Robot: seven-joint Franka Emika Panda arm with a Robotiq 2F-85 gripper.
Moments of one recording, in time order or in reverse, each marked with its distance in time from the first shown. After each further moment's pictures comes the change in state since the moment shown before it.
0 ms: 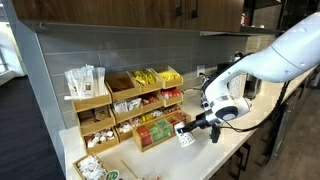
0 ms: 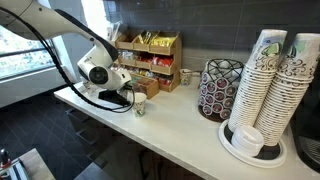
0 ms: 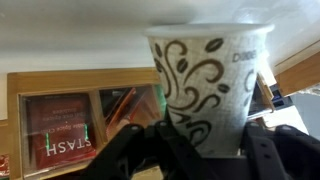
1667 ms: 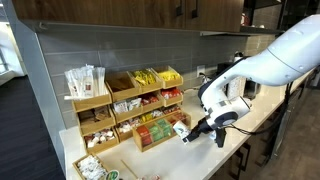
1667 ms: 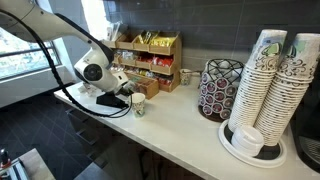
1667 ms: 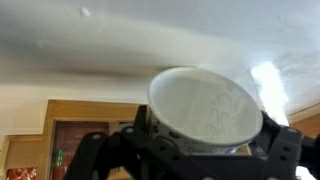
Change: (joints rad) arm 0.035 0.016 0.020 -0.024 -0.083 0.195 -0.003
